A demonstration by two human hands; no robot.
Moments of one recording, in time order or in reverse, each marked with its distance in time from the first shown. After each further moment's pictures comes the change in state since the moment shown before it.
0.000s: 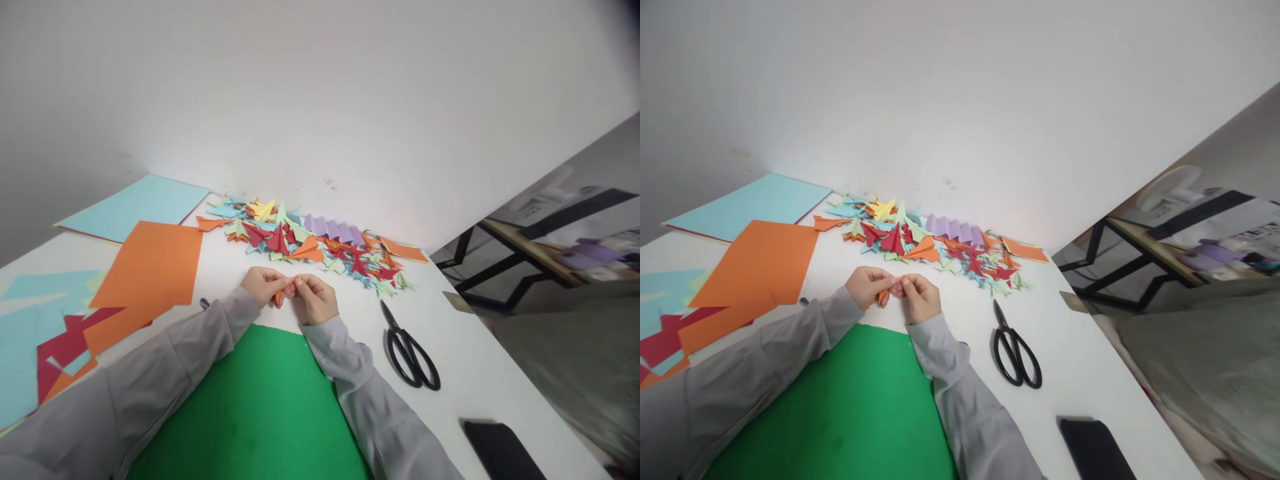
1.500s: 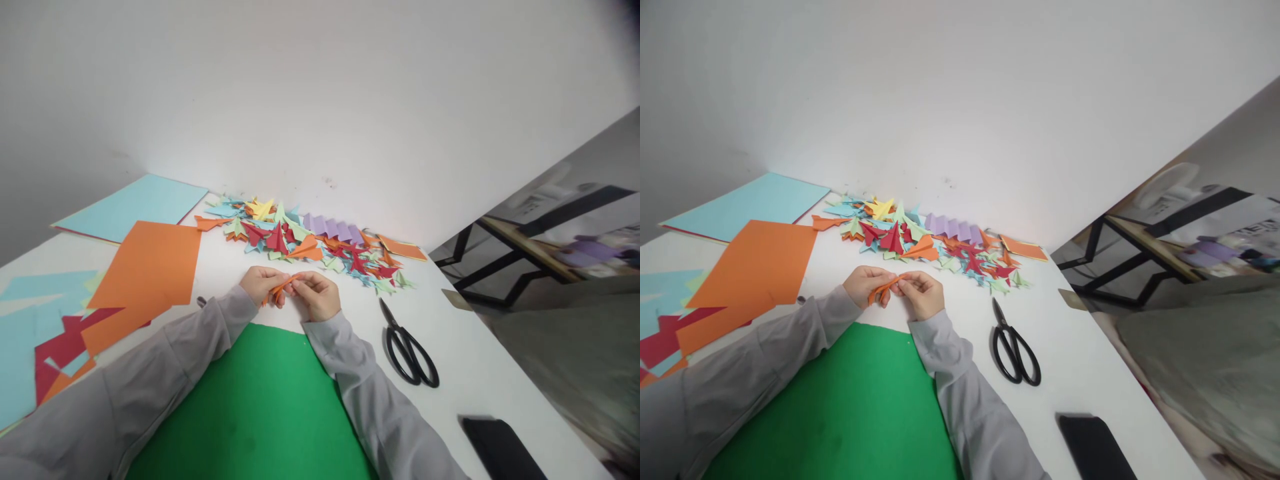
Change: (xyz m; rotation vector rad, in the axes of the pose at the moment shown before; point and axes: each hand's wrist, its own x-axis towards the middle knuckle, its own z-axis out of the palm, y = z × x) left_hand -0.001 0.007 0.000 -0.155 -0.109 -0.100; right_hand 0.004 0.001 -0.004 0.155 0.005 0.054
